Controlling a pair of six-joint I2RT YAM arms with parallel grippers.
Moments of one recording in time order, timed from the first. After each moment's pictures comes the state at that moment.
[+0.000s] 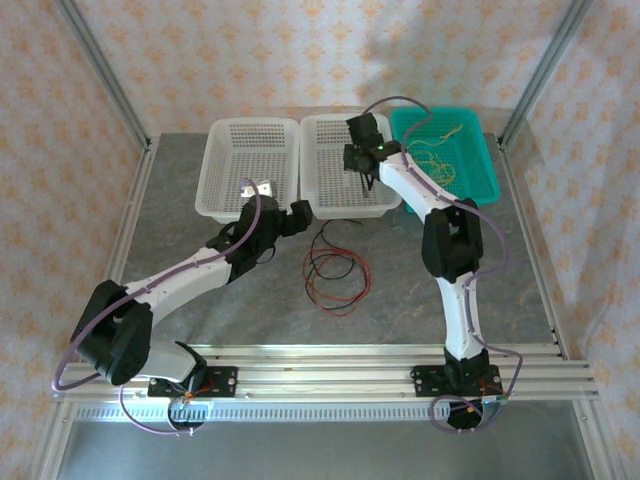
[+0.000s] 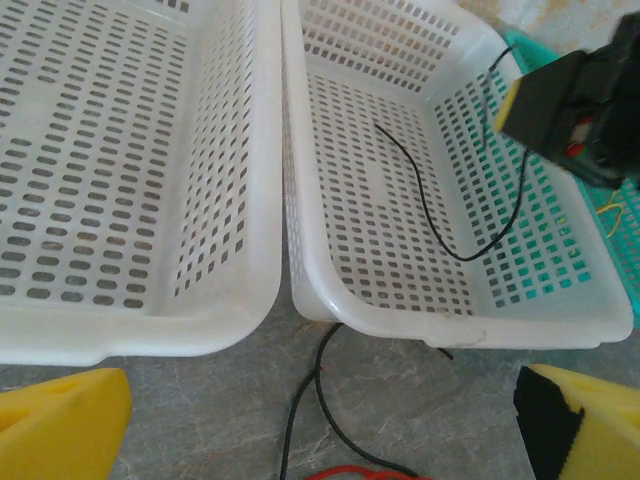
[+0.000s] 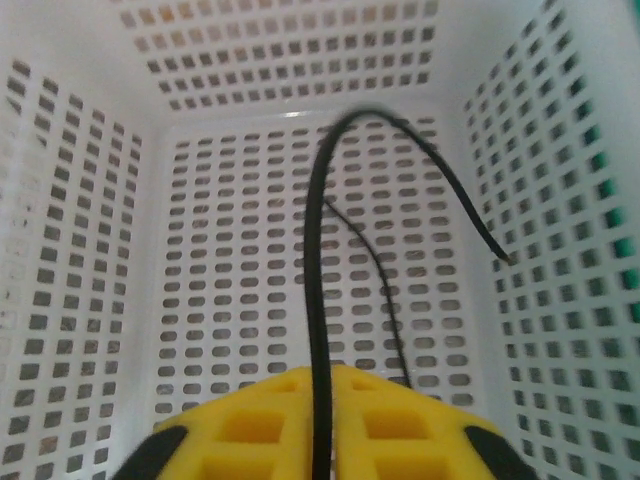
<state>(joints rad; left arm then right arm) -0.53 1.39 0.84 0.04 -0.21 -0.68 0.42 2.22 2.00 -0.60 0.18 0.38</state>
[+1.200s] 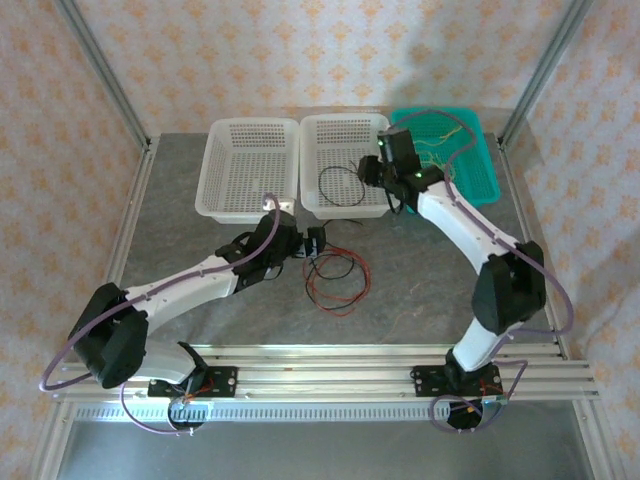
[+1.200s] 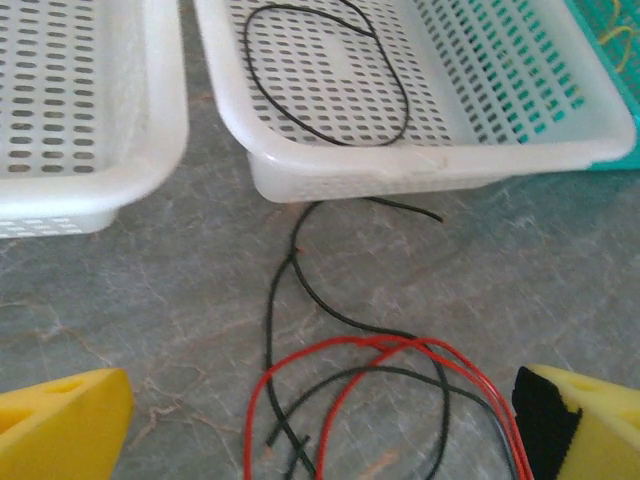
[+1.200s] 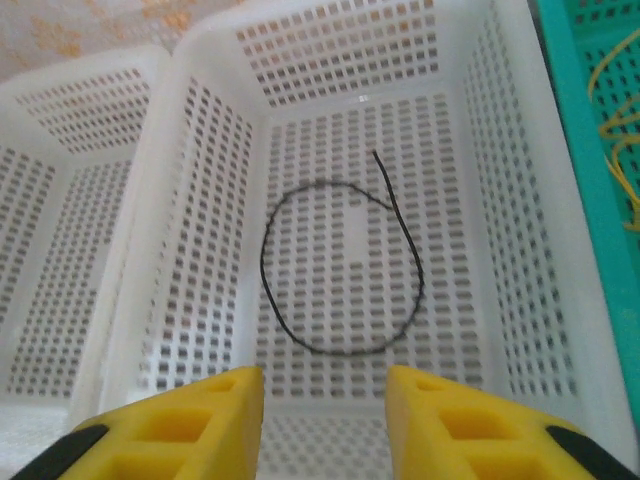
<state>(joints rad) -0.68 1.36 0.84 -0.12 -0.21 -0.57 0.43 1.65 1.42 -0.46 0.07 0.46</state>
